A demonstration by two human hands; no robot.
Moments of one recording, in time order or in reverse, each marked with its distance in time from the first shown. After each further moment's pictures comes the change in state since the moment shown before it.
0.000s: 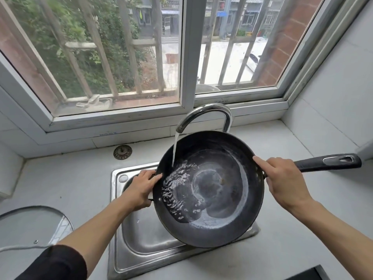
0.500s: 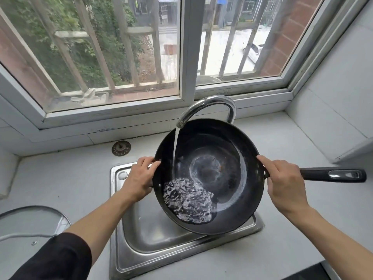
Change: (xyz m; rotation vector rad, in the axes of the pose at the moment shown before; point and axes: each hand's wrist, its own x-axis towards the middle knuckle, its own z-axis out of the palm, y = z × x) left_hand 0.016 -0.006 -0.005 0.049 0.179 -0.021; right_hand -0.017 -0.012 0.036 0.075 0.140 0.132
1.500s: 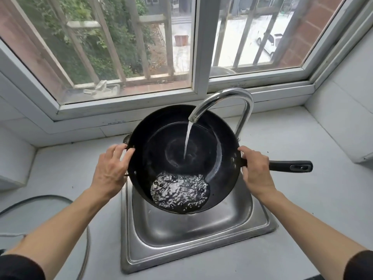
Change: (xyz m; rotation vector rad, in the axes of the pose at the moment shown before) left_hand -0.050 -0.061 -0.045 0.248 0.091 -0.205; right_hand 0.030 -0.058 0.079 0.362 -0.114 0.052
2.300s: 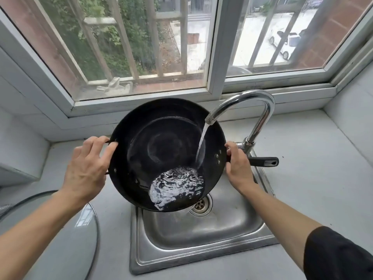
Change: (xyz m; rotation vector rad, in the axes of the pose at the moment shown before) left_hand -0.031 -0.056 -0.038 0.140 0.109 -0.061; right_hand 0.036 -0.042 0.075 0.200 -0.071 0.028
